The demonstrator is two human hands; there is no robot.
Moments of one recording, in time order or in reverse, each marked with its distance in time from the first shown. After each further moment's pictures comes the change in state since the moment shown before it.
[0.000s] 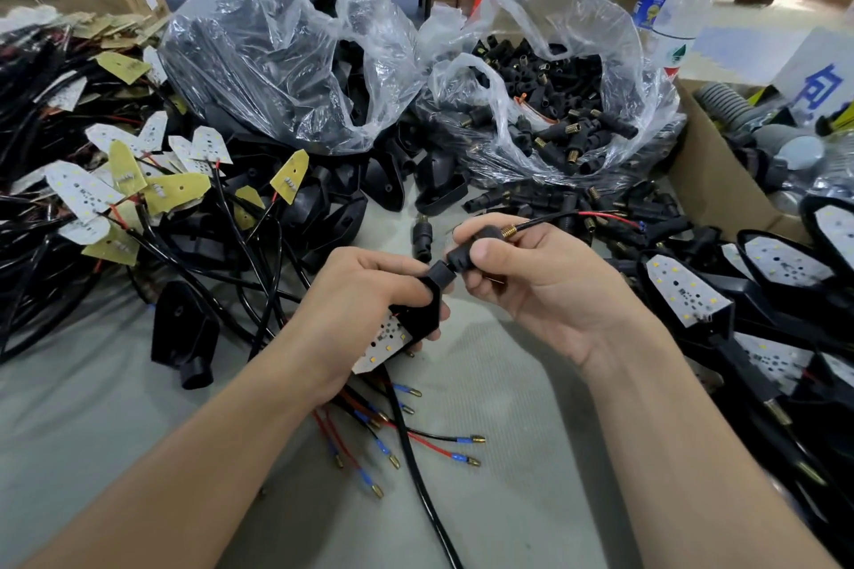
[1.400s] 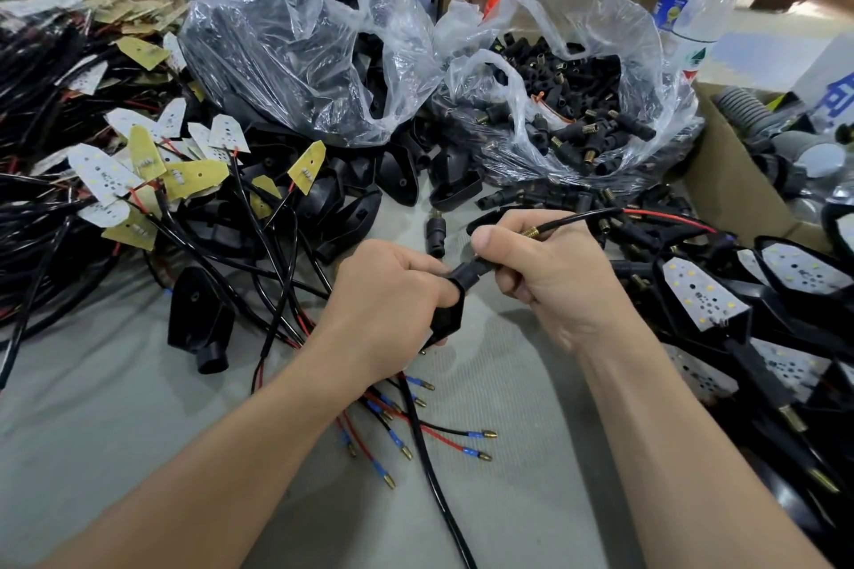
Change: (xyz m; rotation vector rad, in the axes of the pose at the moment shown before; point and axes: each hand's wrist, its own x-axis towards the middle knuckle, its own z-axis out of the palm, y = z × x) left_hand -0.004 0.004 0.016 0.198 0.169 0.011; right_hand 0.007 0.002 0.010 -0.330 0.192 -0.159
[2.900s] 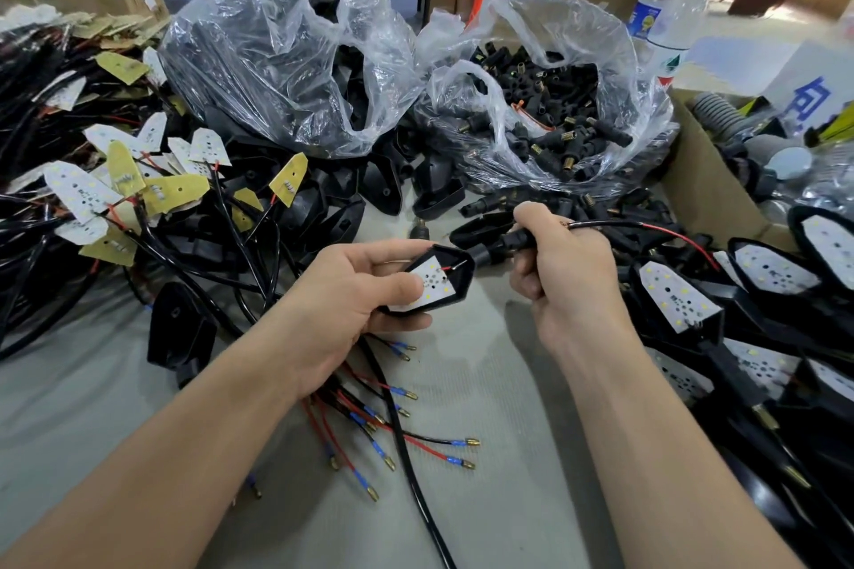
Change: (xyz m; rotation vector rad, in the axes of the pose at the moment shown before) left_hand 0.019 -0.016 -0.019 -0.427 -0.223 0.006; right_hand 0.007 0.000 -0.005 0.241 0.497 0.176
